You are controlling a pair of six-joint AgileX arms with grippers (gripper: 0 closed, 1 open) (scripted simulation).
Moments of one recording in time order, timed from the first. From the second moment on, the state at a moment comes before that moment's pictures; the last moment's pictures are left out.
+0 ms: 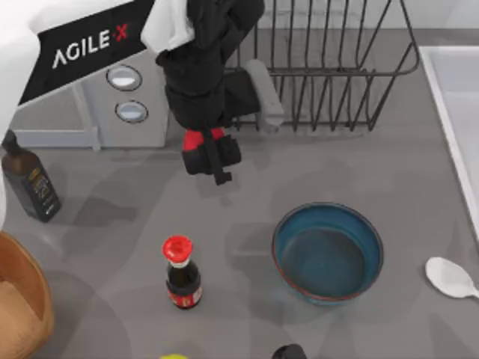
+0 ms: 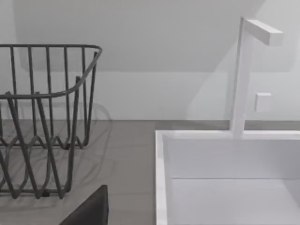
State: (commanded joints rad) left arm -0.57 2.12 1.82 -1.13 -0.05 0.76; right arm 0.00 0.00 0.00 0.00 0.00 0.00
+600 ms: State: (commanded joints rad) left arm -0.56 2.08 1.77 -1.25 0.01 0.78; right arm 0.00 0.00 0.00 0.00 0.00 0.00
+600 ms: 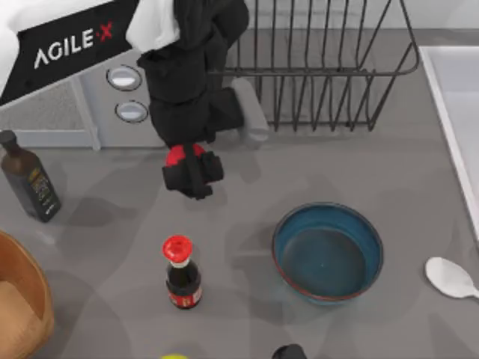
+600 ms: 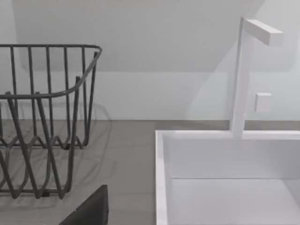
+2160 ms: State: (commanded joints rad) left arm -0.06 1.39 1.19 -1.40 0.00 -1.43; right arm 0.00 0.00 0.00 0.00 0.00 0.00
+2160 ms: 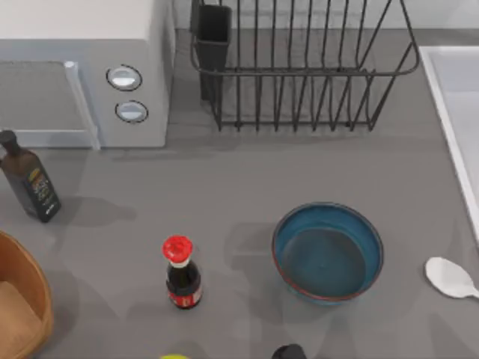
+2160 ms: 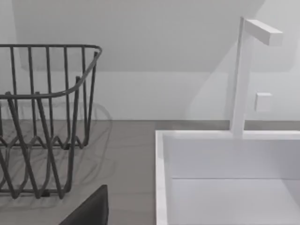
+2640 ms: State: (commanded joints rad) left arm -0.02 1.29 1.13 -1.38 -0.03 -1.58; right arm 0.00 0.00 0.00 0.00 0.00 0.00
